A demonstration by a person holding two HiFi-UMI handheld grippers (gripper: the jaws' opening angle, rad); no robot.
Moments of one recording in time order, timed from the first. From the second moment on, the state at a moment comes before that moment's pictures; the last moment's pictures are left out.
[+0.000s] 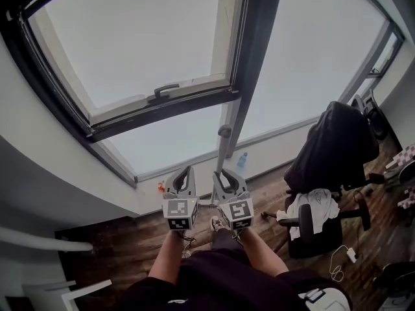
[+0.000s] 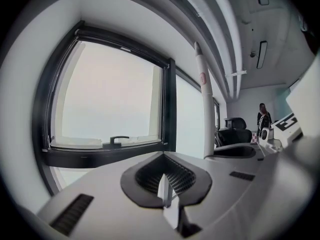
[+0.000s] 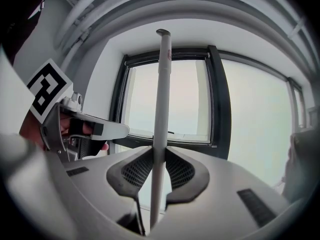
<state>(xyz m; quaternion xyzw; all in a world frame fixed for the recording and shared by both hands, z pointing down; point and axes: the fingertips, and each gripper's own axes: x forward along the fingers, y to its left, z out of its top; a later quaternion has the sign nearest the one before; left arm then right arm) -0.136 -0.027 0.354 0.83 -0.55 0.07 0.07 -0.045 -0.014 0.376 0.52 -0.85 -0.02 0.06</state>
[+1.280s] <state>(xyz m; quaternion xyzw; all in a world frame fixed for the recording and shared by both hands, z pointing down) -0.220 0.044 0.416 0.77 -0.61 0.01 0.17 -0.064 -0.014 0.441 0.50 -0.86 0.07 0.07</state>
